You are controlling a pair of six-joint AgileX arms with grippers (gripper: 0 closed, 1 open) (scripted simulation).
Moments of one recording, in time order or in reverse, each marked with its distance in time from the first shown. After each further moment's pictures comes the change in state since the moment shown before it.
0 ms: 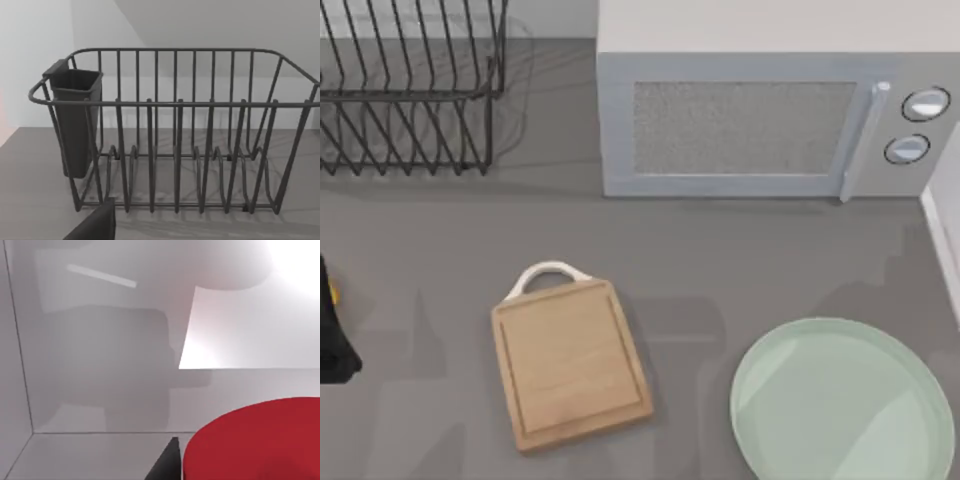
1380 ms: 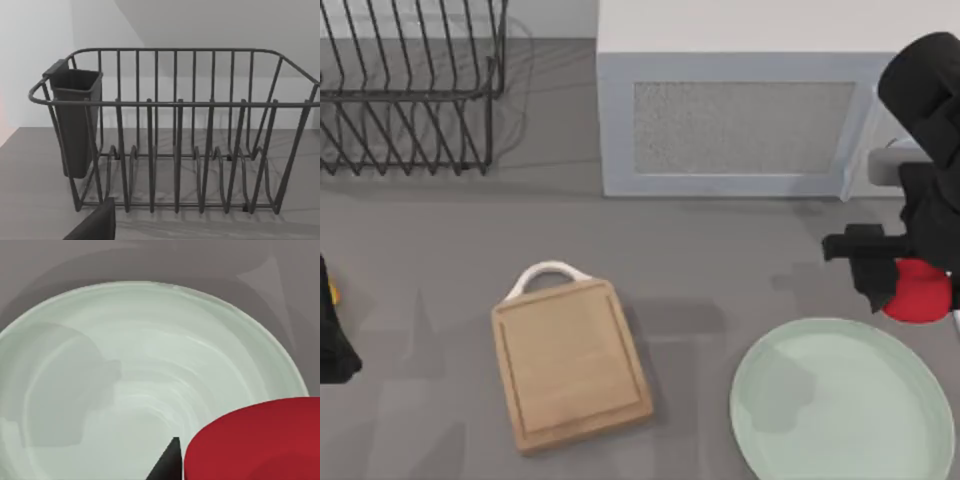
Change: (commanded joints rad) left arm 0.000 0.000 0.000 0.000 0.000 0.000; right arm 0.688 -0.356 -0.088 -0.285 0.013 0.687
